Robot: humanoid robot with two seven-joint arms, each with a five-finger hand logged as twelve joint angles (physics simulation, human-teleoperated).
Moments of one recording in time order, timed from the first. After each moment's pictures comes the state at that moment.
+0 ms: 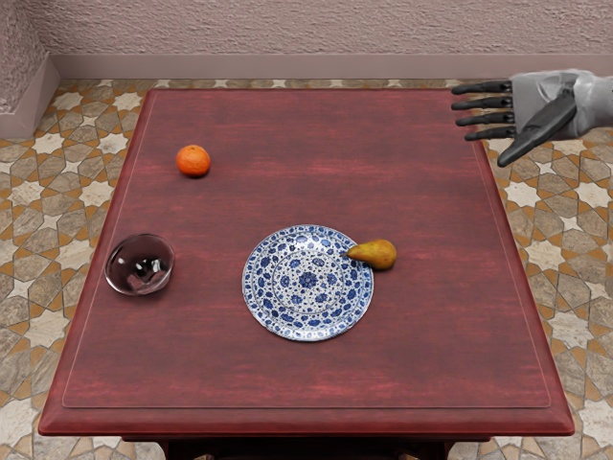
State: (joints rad) left arm -0.04 0.00 -0.07 -0.31 -0.02 0.05 0.06; right arm 1.17 -0.84 0.44 1.03 0.08 0.61 -0.61
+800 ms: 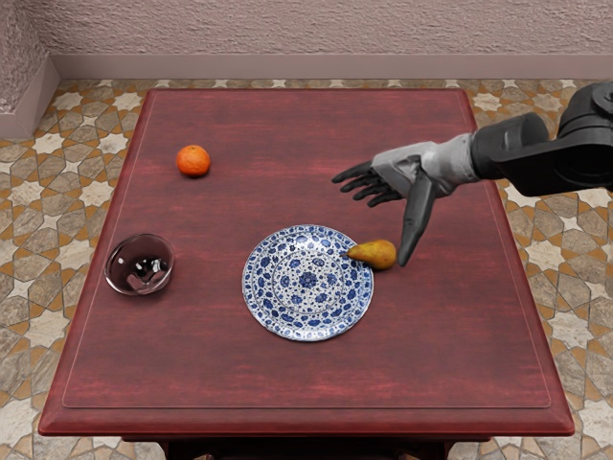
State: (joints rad) left arm -0.04 0.00 -0.07 -0.31 -0.02 0.05 0.06; right arm 1.15 -0.58 0.44 1.31 -0.46 0.53 -0.61
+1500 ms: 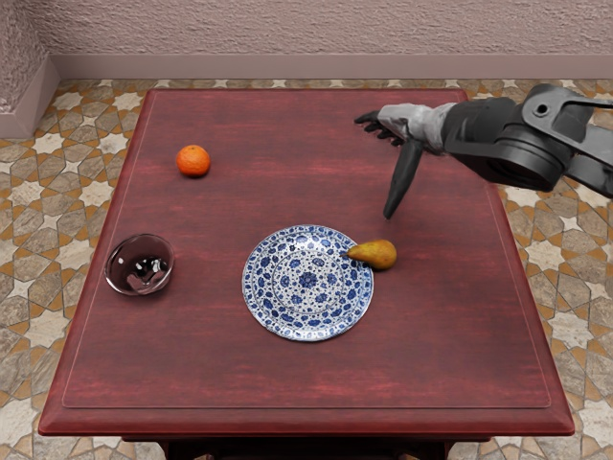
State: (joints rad) left arm -0.04 0.00 -0.07 -0.31 -0.02 0.05 0.06; right arm 1.44 -0.54 0.06 1.42 -0.55 -0.05 -0.61
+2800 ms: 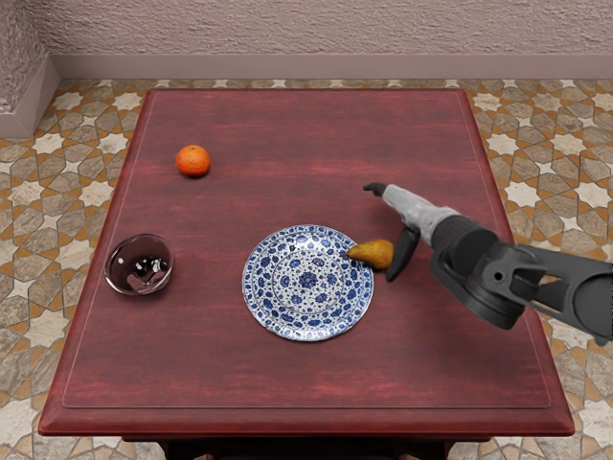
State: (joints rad) left arm -0.04 0.00 -0.07 -0.31 -0.02 0.05 0.06; right arm 0.95 -0.48 0.18 1.52 -1.10 -0.32 -0.61
